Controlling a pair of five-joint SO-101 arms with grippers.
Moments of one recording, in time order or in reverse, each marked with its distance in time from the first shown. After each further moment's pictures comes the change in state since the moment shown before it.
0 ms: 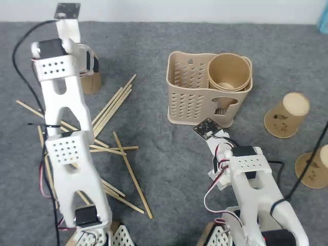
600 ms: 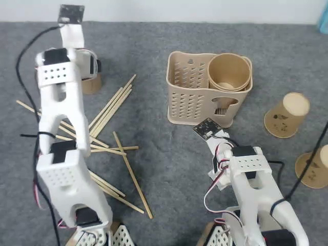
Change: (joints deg) left arm 1.1 -17.7 40.8 -30.2 -0.6; right arm 0.0 0.0 0.0 0.0 0.0
